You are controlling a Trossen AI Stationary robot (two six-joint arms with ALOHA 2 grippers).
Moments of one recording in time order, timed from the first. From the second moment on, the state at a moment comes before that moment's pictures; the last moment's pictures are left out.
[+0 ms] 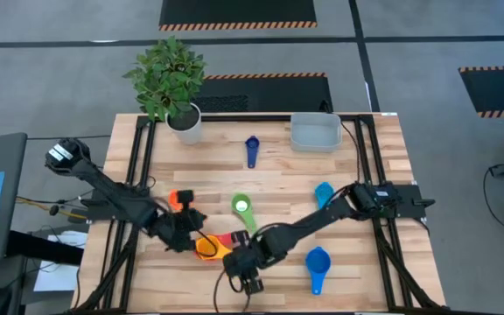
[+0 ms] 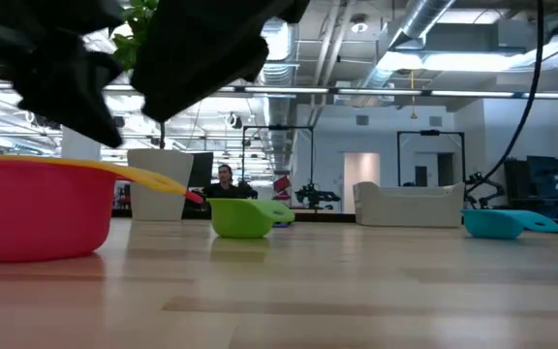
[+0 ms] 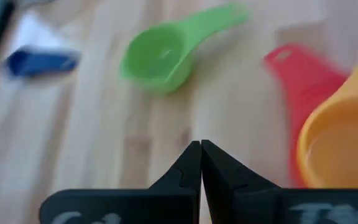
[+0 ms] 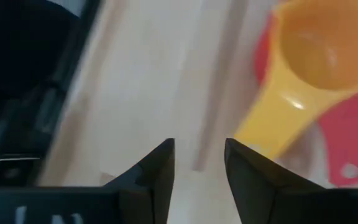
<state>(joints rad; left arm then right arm) -0.57 1.31 0.68 -0.40 -0.59 -0.33 0.43 2.30 2.01 -0.71 0.02 0.16</state>
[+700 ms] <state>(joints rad) -0.24 1.33 0.59 -0.08 -0.04 0.01 0.34 2.38 2.01 -0.56 -0.23 0.17</state>
